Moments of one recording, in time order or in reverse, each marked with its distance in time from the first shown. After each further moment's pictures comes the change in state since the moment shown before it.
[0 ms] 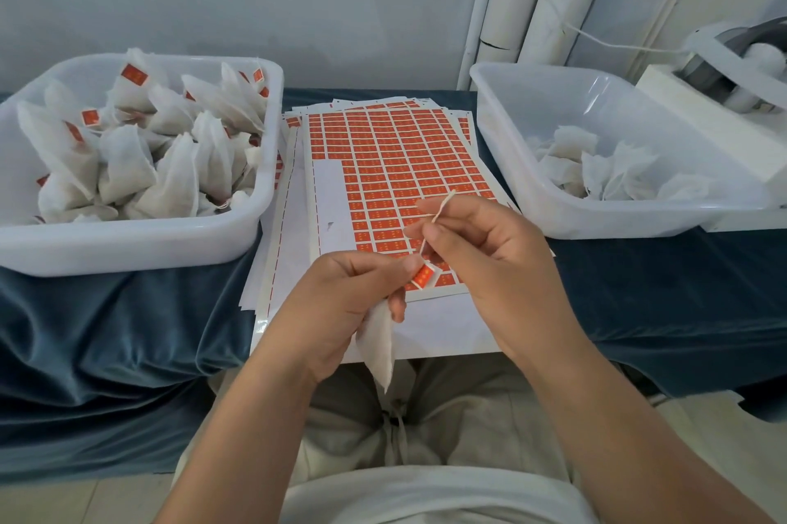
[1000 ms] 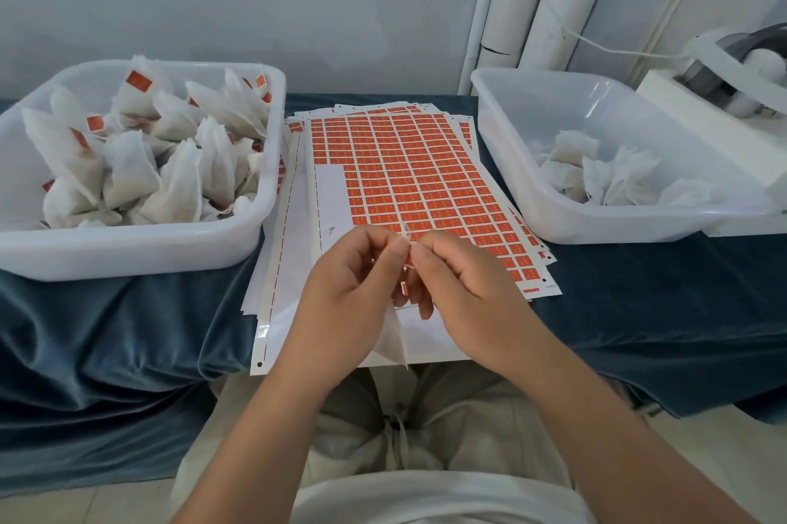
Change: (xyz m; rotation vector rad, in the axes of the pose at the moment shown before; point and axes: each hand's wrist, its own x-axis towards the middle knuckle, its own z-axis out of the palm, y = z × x) left_hand -0.005 0.000 0.015 0.233 0.194 0.369; right_hand -0.003 0.020 0.011 -0.318 -0.172 -0.056
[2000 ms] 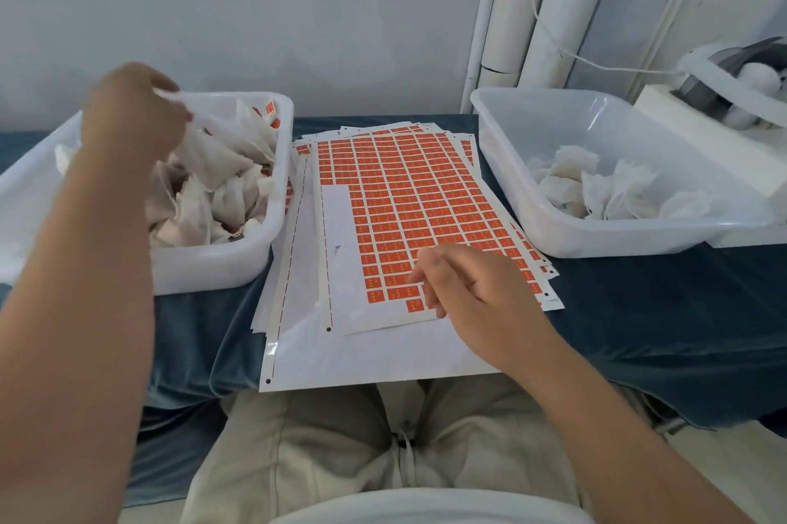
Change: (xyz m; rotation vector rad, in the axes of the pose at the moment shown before) left_hand 0.189 0.040 -0.221 0.874 0.556 -0.185; right_hand 0.005 0.010 -0.014 -0.084 0.071 -0.045
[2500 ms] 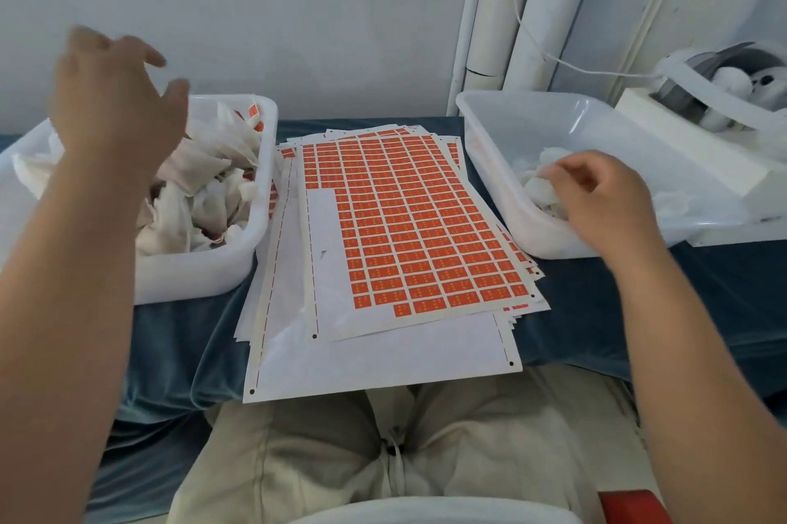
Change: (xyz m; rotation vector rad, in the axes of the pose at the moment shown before) left_hand -0.033 0.028 -0.002 0.187 0.261 0.296; right_hand 0.055 0.067 -0.128 -0.343 0.432 0.293
